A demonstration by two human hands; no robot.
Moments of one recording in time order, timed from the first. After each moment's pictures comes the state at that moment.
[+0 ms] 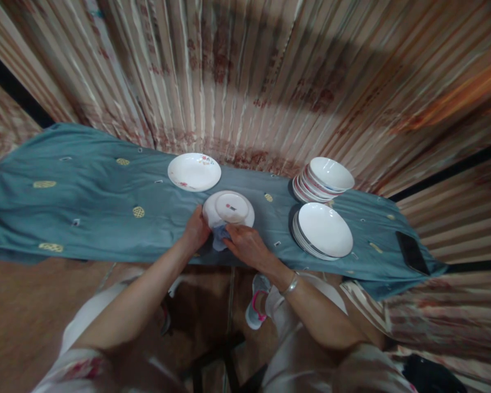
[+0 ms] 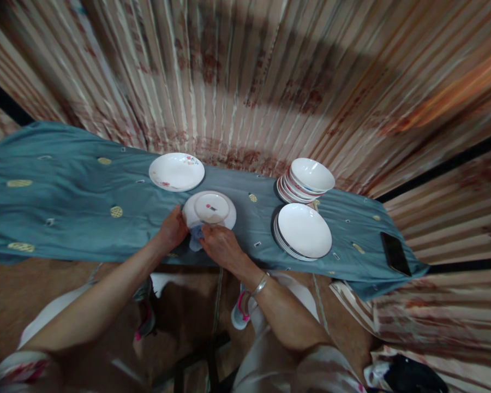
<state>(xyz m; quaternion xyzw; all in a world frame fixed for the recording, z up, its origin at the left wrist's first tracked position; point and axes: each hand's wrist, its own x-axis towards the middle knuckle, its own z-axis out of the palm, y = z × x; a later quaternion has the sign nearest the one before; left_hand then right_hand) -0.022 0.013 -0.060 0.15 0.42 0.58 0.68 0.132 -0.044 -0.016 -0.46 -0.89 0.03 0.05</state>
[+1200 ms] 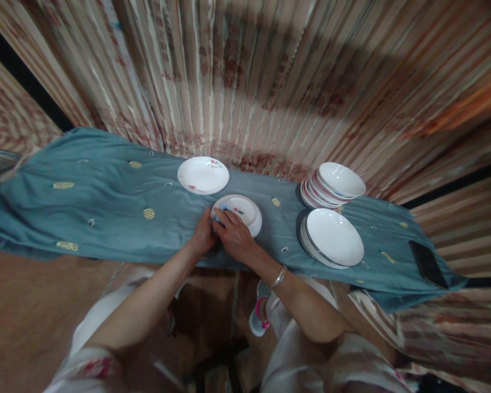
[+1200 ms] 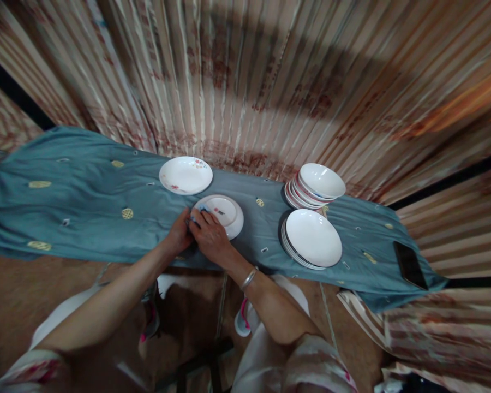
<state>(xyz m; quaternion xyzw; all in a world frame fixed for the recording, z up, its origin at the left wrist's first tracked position) -0.024 0.006 -0.058 0.08 0.44 0.56 0.69 0.094 -0.014 -0.033 -0.37 -0.92 -0.01 0.13</state>
